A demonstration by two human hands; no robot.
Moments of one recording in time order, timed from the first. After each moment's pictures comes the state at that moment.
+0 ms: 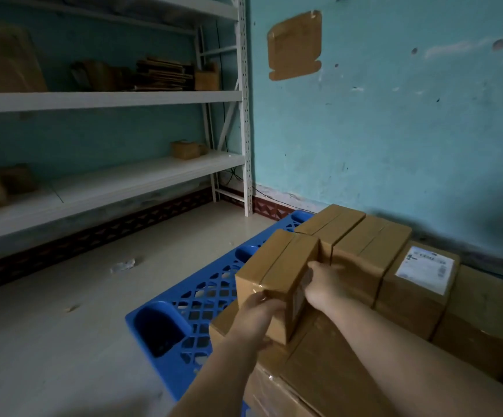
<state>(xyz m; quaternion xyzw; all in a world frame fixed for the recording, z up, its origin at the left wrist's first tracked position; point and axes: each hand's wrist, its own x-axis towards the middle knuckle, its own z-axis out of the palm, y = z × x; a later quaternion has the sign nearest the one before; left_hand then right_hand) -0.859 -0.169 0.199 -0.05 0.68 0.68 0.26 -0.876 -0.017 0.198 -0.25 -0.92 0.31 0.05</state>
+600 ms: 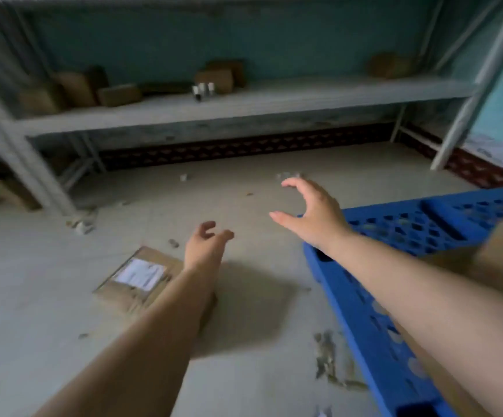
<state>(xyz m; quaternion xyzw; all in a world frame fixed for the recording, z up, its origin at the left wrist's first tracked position) -0.838 -0.515 0.140 -0.34 0.70 0.62 -0.12 -0.900 -0.351 0.183 0.24 -0.89 0.38 0.09</state>
